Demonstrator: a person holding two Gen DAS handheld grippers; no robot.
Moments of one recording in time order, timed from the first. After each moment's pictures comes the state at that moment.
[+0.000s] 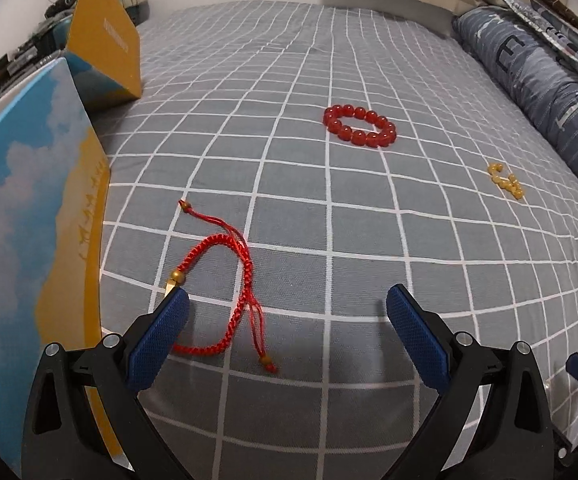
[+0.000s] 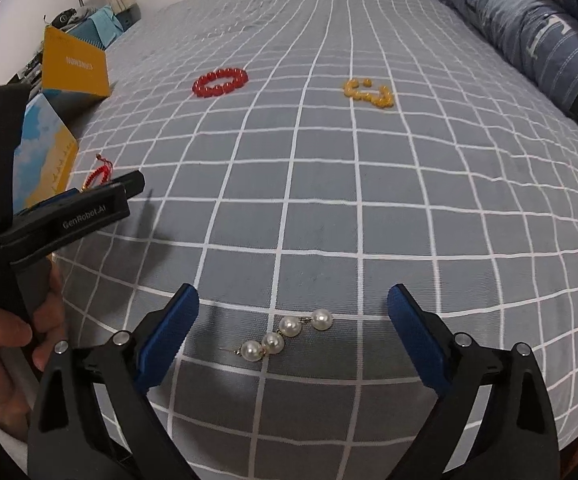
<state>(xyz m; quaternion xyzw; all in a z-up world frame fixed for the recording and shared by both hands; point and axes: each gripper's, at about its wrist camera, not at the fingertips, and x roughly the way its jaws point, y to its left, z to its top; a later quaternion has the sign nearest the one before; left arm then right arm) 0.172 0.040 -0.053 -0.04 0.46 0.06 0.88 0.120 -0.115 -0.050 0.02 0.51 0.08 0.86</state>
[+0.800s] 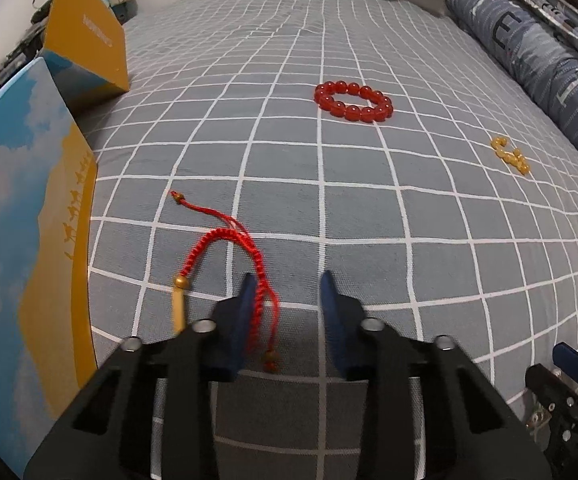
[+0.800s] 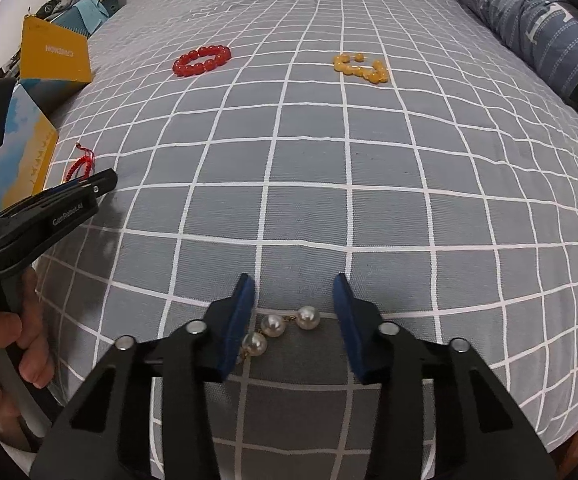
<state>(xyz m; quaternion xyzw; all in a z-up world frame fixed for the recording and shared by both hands) 0.177 0.031 -0.065 -0.01 0.49 0.05 0.87 0.129 -0.114 -0.063 0.01 0.54 0.06 0.84</state>
